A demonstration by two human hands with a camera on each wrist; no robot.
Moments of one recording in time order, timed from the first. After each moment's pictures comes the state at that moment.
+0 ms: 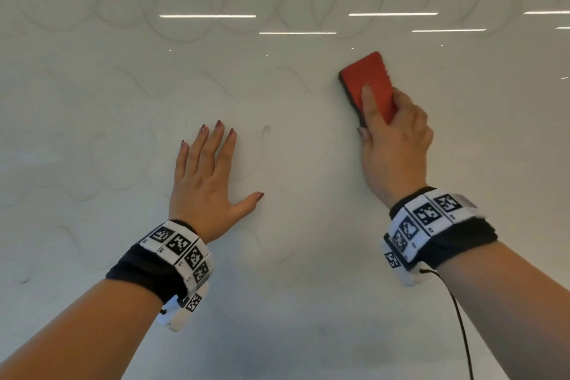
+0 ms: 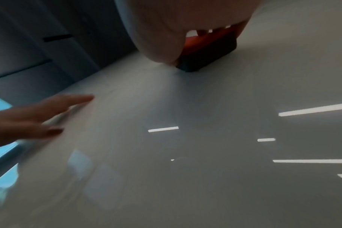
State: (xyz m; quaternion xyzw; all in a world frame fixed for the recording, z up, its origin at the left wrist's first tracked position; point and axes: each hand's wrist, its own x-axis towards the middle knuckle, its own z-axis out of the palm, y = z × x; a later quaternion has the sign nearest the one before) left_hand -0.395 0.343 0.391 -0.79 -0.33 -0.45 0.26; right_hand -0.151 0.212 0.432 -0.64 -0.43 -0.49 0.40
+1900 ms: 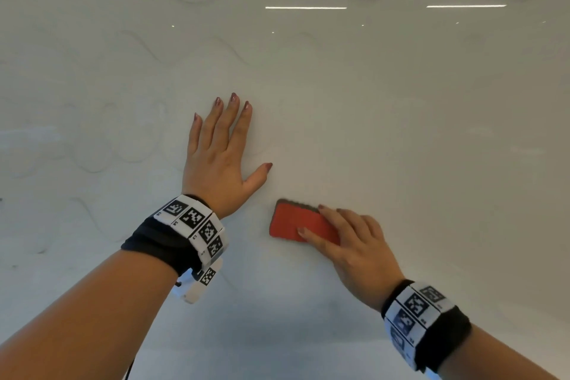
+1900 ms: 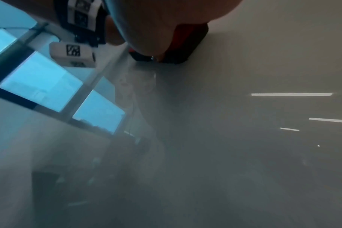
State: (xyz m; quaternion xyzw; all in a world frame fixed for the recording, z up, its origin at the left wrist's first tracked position) left_hand -0.398 0.350 0.388 -0.79 -0.31 -0.46 0.27; right_hand -0.185 0.217 0.257 -0.55 -0.66 -0.47 0.20
